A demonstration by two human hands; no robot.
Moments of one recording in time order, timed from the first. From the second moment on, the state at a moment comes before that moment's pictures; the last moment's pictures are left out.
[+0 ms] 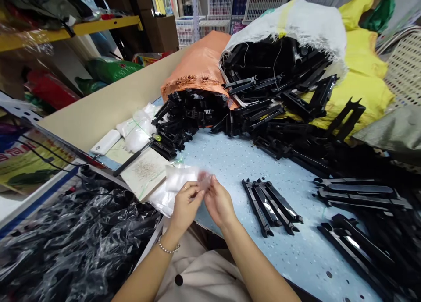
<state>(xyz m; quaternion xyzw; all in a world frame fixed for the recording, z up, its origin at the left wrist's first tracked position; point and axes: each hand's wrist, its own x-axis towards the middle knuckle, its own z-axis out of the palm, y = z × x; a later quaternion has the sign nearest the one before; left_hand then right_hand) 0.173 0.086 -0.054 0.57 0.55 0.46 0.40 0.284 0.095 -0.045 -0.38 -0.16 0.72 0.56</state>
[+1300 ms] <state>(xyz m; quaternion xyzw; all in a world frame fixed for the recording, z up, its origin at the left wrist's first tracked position) 0.138 0.096 -0.064 0.79 0.49 0.26 0.27 0.442 0.030 -0.058 -0.74 -0.67 0.10 0.01</state>
